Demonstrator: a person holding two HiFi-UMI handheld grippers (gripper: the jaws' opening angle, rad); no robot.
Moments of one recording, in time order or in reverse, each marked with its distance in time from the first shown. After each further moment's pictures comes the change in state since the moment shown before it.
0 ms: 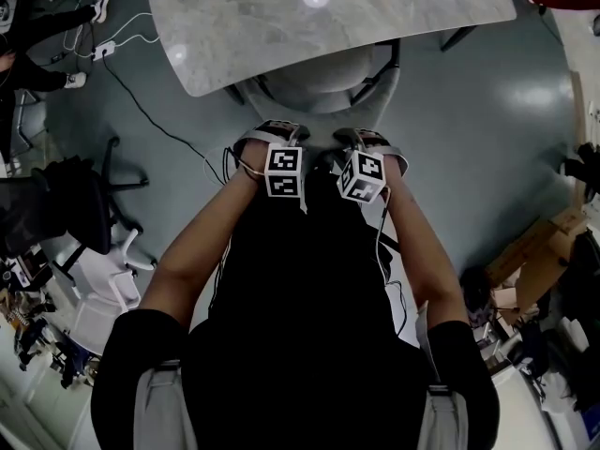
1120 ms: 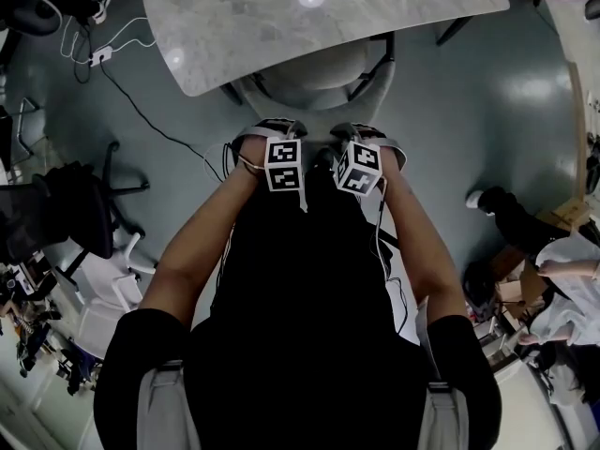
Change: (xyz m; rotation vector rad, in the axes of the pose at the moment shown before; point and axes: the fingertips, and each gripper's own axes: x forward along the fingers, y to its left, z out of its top) left arm -0.002 0.001 0.001 -0.046 0.021 -0.024; right arm -0.002 0.000 0.001 0.042 0.035 0.021
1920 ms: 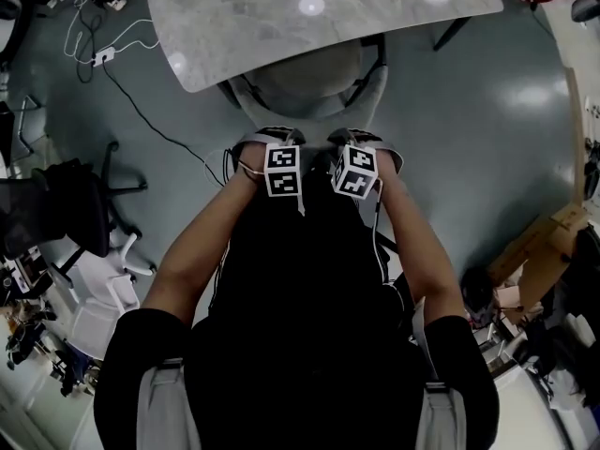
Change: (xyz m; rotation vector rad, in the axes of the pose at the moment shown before) left arm 0.000 -0.032 0.018 -0.019 0.009 -0.024; right arm -0.013 0.027 -0.015 -0.030 0.017 0.044
